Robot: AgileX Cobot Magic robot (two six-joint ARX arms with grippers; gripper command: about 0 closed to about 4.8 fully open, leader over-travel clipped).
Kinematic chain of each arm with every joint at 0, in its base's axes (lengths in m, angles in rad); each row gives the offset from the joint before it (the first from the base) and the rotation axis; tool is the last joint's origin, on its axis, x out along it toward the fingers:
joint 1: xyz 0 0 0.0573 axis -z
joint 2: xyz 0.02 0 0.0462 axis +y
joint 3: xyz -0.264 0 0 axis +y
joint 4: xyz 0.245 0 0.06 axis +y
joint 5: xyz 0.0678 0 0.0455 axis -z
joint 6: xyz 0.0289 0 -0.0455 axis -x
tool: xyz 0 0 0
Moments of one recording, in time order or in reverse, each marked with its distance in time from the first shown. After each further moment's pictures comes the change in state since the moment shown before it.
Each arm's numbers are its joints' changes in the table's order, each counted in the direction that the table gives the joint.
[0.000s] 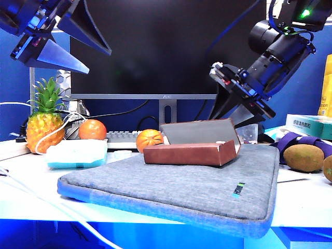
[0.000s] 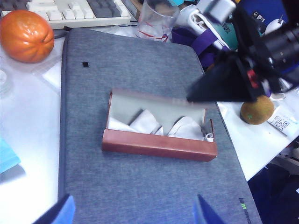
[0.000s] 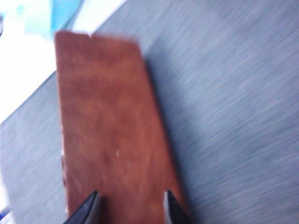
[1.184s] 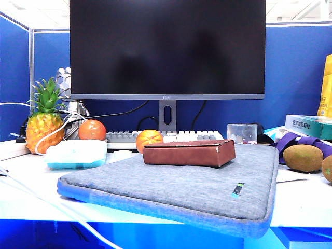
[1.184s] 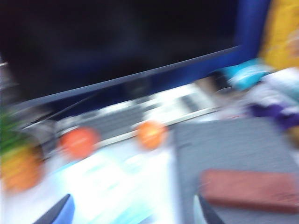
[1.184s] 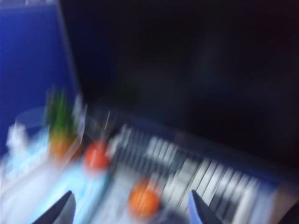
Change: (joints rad) left arm -0.013 -0.477 0.008 0.106 -0.355 -0.251; right arm -0.143 -0.603 0.023 -0.441 0.502 -0.046
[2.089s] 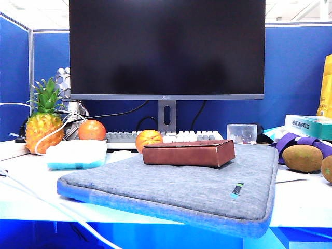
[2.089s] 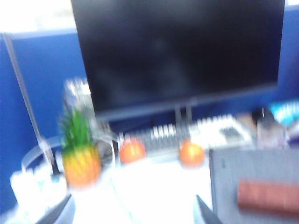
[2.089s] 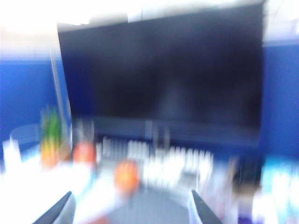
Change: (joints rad) left arm -0.011 -0.668 0.263 0.170 -0.162 -0.016; right arm -0.010 -1.057 0.876 -0.039 0.128 -0.030
